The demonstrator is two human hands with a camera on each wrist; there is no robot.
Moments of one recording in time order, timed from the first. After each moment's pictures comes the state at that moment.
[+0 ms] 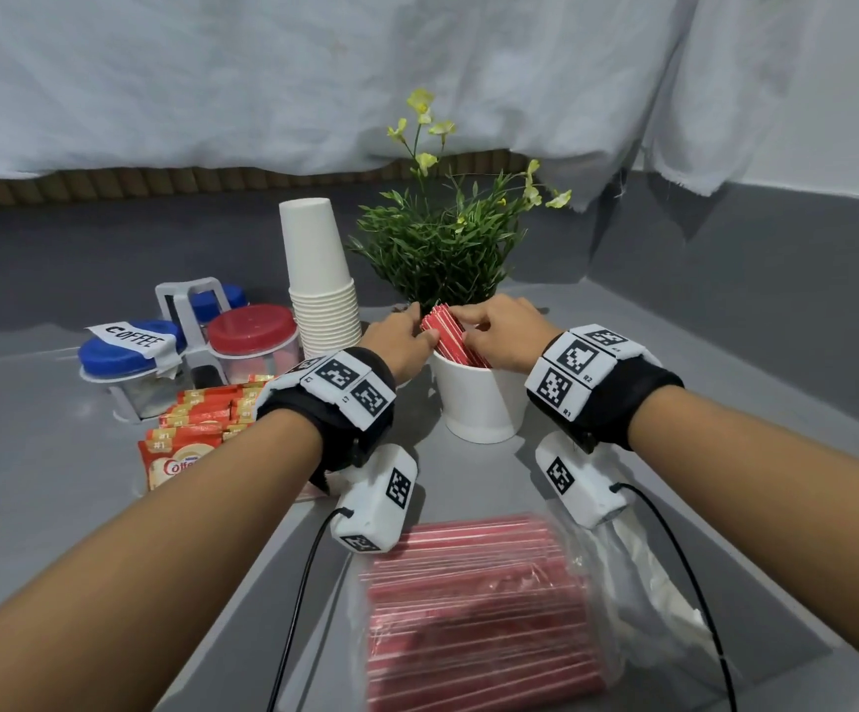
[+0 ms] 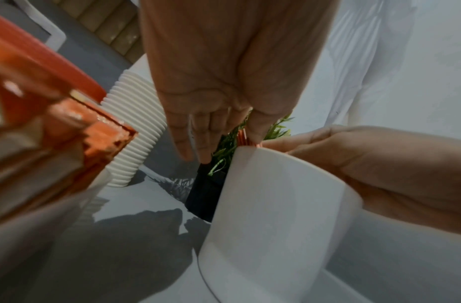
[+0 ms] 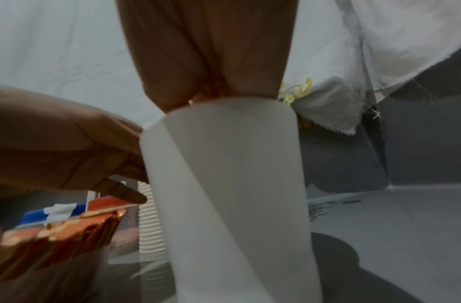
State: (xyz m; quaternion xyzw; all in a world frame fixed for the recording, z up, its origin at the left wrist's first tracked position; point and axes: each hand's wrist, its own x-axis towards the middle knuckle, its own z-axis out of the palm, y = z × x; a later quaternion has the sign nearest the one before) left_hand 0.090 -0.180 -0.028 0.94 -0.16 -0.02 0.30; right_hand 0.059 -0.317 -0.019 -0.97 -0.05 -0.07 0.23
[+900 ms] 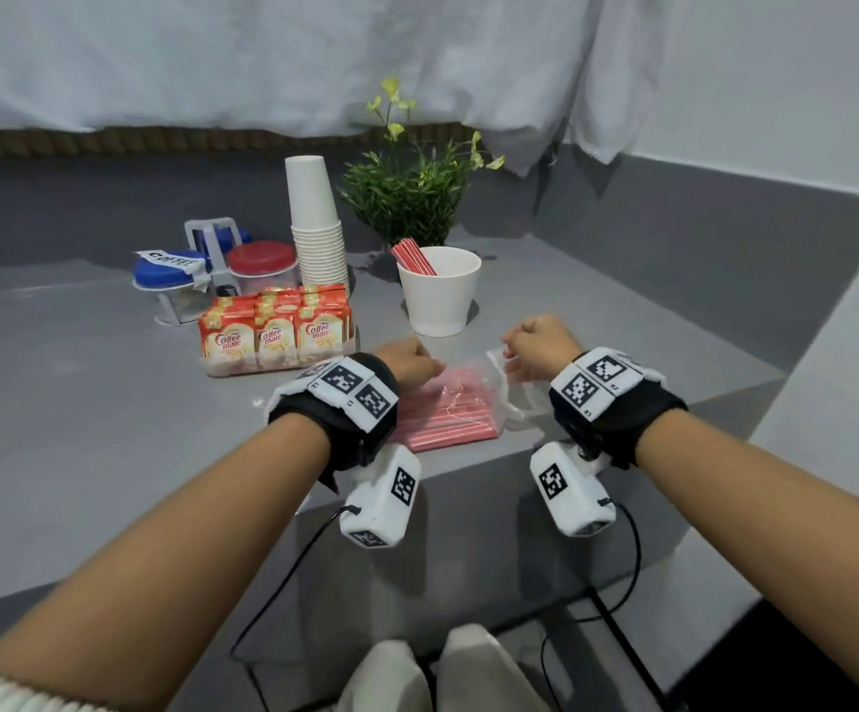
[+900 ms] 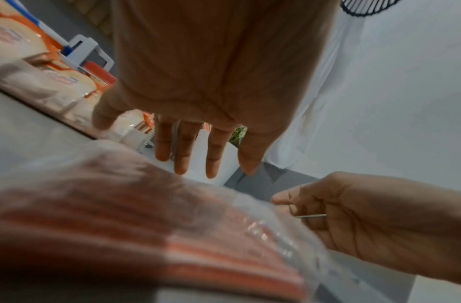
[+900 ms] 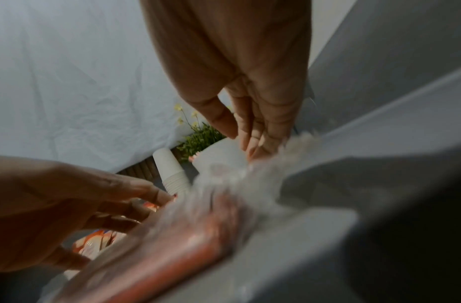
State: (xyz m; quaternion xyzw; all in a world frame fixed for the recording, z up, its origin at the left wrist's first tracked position) left_hand -0.095 -0.163 -0.040 0.94 -0.14 -0.16 0.27; right_hand -0.103 -0.333 -0.065 -0.85 0.19 -0.08 0.49
